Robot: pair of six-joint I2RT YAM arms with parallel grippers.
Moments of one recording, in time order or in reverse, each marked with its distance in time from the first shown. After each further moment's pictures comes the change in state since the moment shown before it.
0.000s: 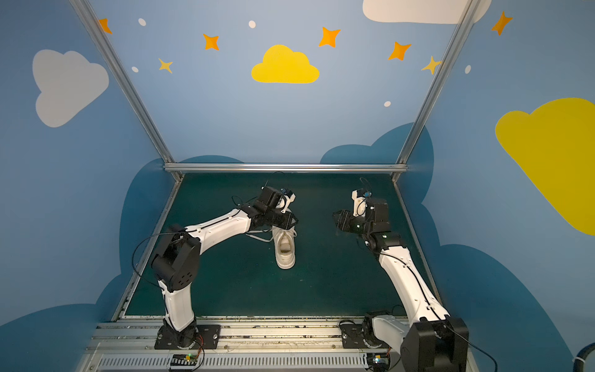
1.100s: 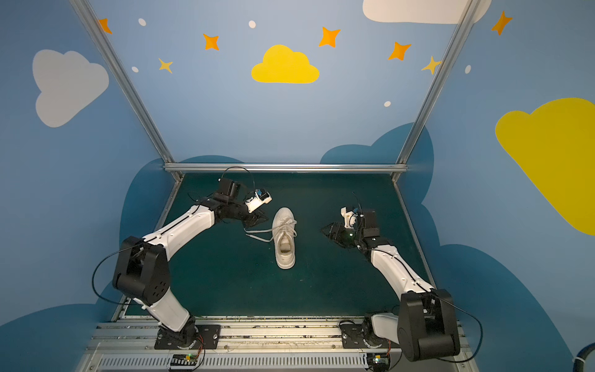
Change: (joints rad) left arm 0.289 -0.188 -0.143 -0.179 0.313 0.922; right arm 0.033 0.146 -0.157 0.135 -0.285 0.277
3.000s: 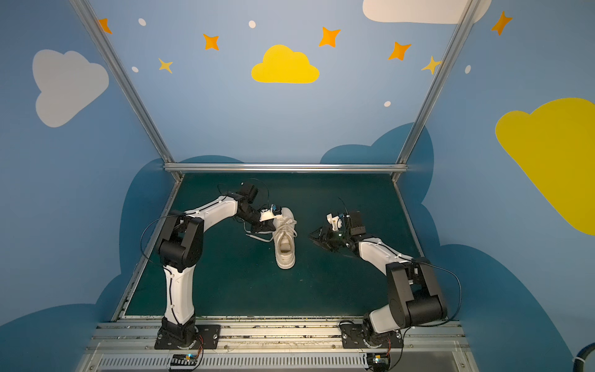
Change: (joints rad) left arm -0.014 0.381 0.266 -0.231 0.082 0.418; right arm 0.084 0.214 0.001 0.151 -0.146 0.148
